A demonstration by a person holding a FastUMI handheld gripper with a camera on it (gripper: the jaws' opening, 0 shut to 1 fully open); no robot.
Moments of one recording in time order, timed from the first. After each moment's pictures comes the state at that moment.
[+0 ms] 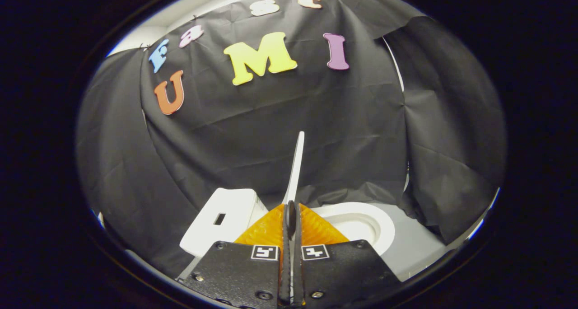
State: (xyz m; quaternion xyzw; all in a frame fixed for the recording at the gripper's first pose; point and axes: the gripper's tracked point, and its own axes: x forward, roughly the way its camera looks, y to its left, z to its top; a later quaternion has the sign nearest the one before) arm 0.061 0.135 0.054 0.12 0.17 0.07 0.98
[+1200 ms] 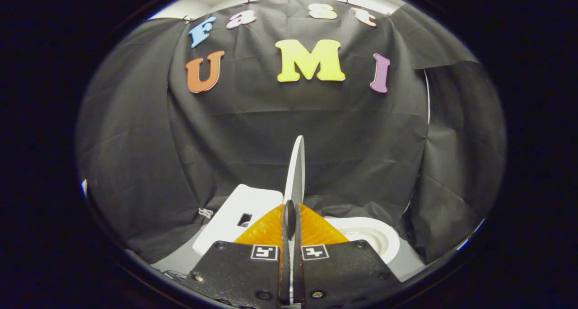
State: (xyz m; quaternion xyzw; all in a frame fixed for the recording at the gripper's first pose) arm 0.047 0.273 0.078 0.01 0.15 0.09 0.98
